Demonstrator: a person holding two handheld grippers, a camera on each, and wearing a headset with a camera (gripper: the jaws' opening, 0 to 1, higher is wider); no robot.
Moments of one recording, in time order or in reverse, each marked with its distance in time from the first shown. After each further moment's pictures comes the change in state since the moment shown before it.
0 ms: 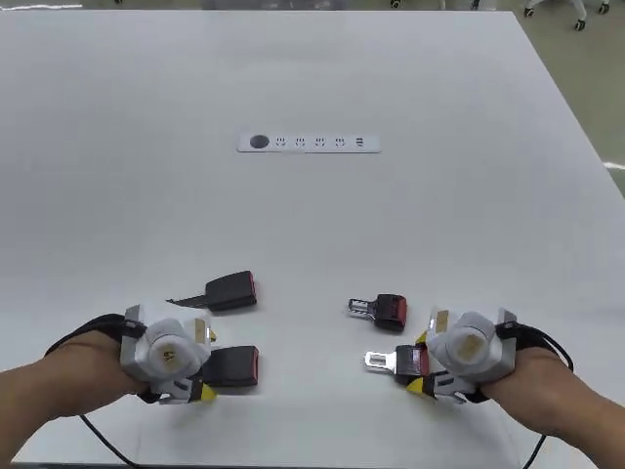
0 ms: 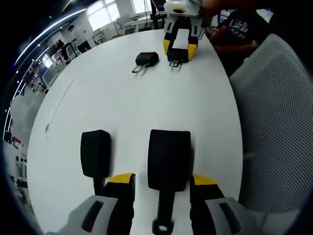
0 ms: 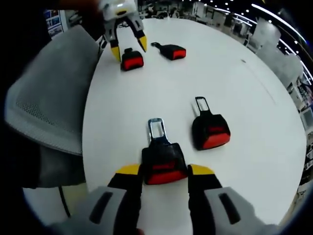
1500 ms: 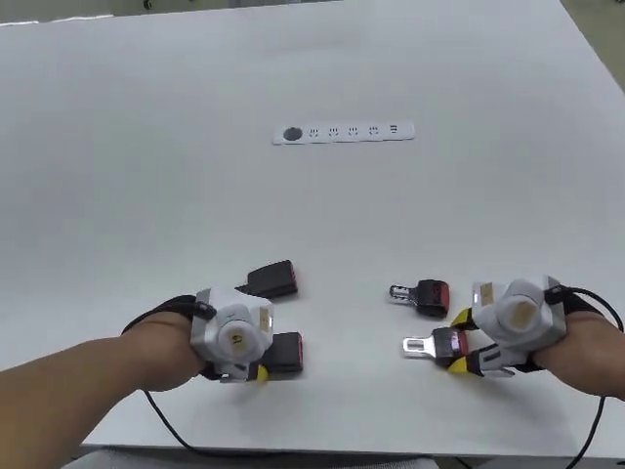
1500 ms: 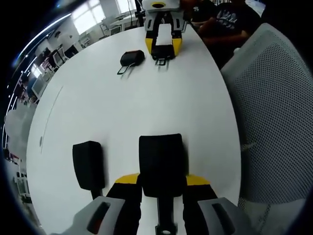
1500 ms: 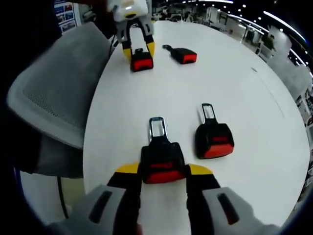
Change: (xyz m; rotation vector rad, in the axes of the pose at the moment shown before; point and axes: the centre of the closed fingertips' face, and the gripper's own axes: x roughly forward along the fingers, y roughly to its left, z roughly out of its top) left arm 0.007 -0.009 0.005 0.106 0.040 -0.055; right arm 0.003 -0.001 0.005 -0.107 -0.026 0.073
